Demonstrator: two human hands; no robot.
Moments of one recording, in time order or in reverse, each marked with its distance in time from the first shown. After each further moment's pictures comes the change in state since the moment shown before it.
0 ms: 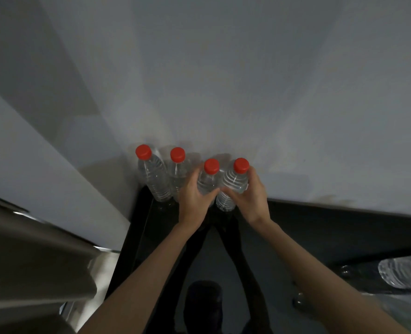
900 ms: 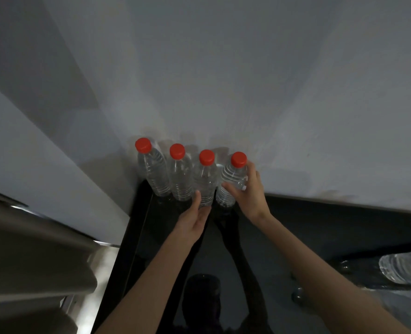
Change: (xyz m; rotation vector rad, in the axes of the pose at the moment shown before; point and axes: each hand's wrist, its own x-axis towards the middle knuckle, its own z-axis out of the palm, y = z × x) left_hand -0.027 -0.040 0.001 -1.059 0.110 -1.061; right_hand 0.000 0.009 0.005 -0.008 -0.076 0.010
